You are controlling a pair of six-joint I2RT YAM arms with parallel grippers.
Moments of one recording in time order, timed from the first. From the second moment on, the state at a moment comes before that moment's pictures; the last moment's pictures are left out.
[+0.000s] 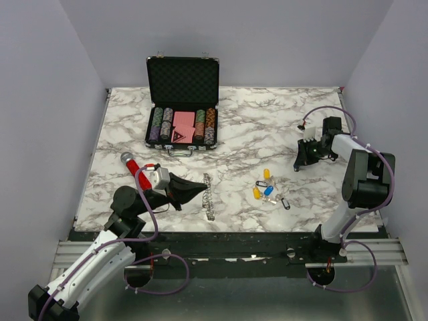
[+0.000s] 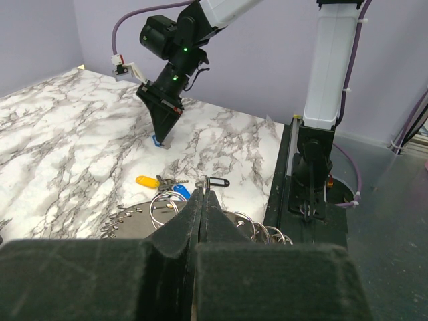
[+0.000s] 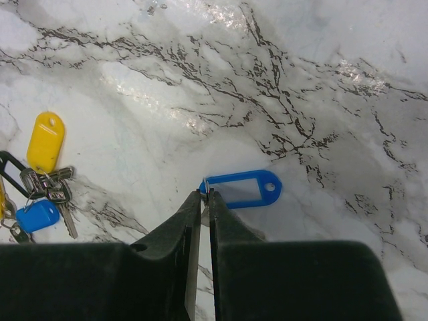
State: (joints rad) left arm -0.59 0.45 0.30 0.42 0.64 -0.32; right arm -0.16 1.77 1.07 -0.54 -0.52 -0.46
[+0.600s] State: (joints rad) left arm -0.59 0.45 0.30 0.42 0.64 -0.32; right arm -0.16 1.77 1.07 -0.55 -0.52 -0.46
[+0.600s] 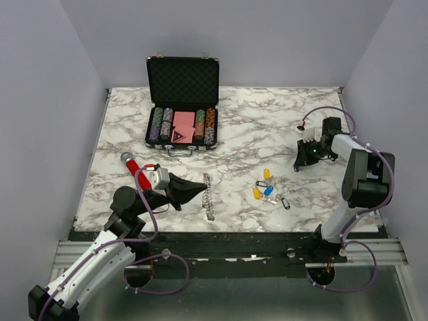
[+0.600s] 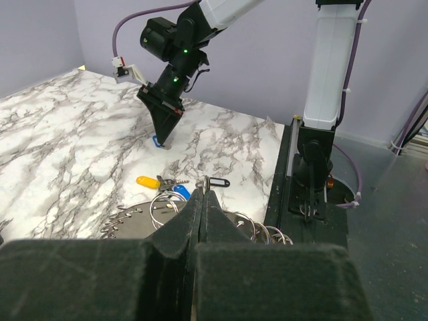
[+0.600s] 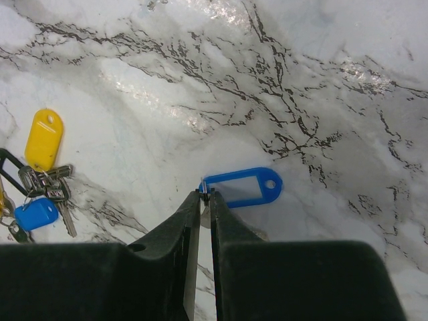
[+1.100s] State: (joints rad) left arm -0.59 0.45 0.30 0.42 0.64 -0.32; right arm -0.15 1.77 1.07 -0.55 -0.52 -0.46
